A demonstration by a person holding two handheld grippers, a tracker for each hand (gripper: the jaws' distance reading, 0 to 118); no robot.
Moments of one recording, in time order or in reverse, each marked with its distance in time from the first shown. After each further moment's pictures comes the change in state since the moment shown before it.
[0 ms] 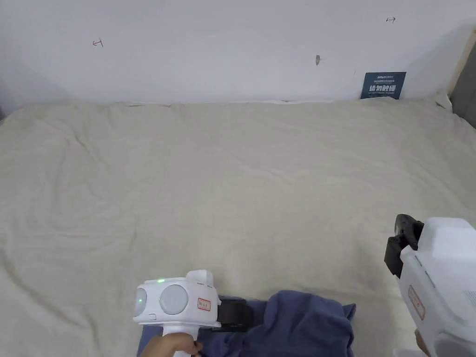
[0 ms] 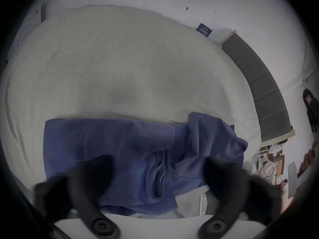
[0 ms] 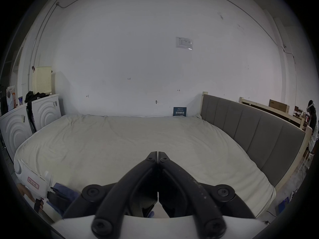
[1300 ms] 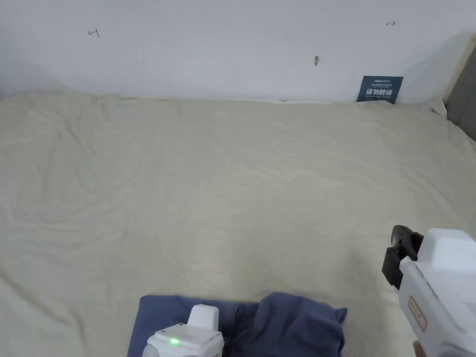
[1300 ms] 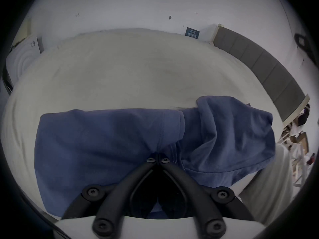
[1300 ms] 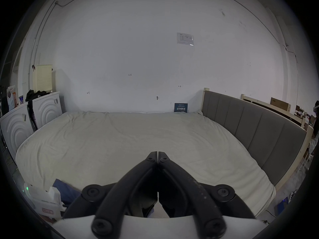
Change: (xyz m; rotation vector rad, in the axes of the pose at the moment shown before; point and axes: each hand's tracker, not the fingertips) left arm 0.030 -0.082 -0.028 0.222 0.180 -0.211; right arm 0.005 -0.001 -0.002 -0.039 0.014 0.002
